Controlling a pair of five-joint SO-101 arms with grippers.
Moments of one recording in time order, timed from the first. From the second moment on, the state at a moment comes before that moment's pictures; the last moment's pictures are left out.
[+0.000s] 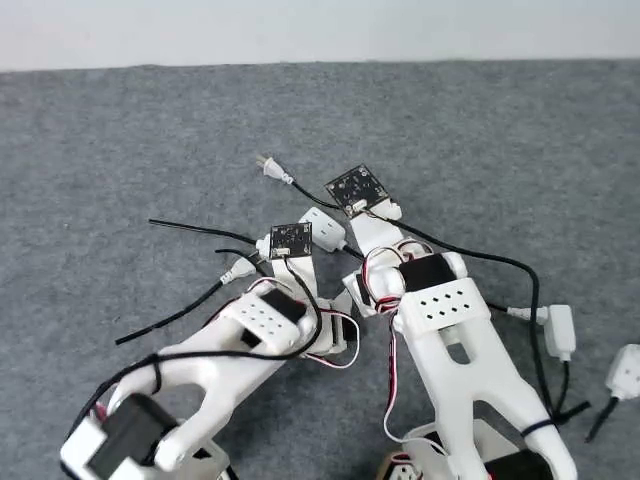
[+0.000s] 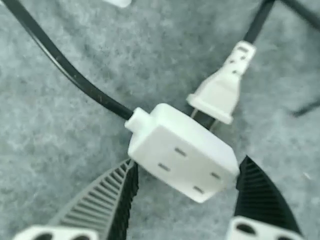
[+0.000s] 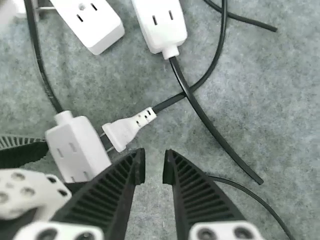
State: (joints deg) left arm 34.4 -6.4 50.3 50.0 47.7; right arm -19.4 -26.9 43.5 58.3 13.7
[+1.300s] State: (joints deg) left arm 22.2 -10.8 48.7 51.8 48.0; right arm -19.4 -26.9 43.5 58.3 16.9
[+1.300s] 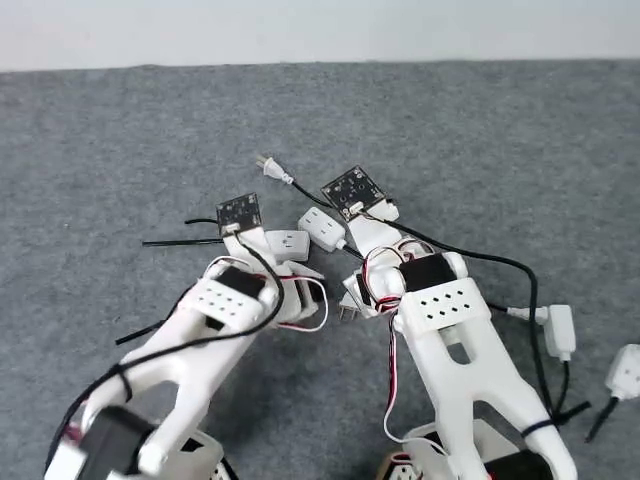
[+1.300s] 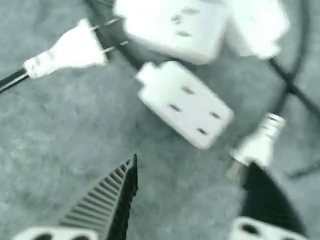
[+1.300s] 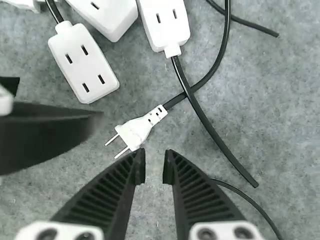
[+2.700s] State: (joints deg) left arm 24.3 13.4 26.5 63.9 29.1; right arm -17.7 -27.2 45.2 56.7 19.6
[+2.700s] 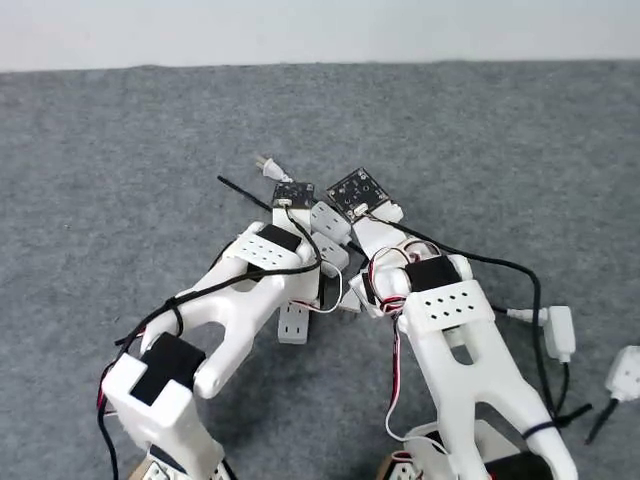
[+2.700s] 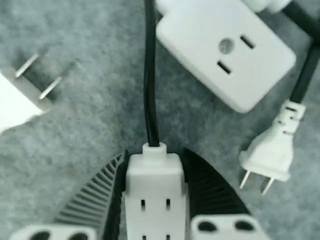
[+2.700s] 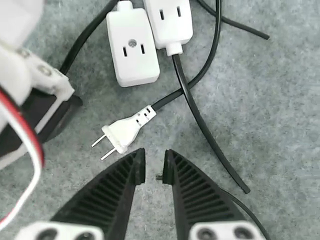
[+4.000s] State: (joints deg) left arm 16.9 -6.8 42.7 60.4 30.5; right arm -19.6 -27.2 45.2 57.6 16.7
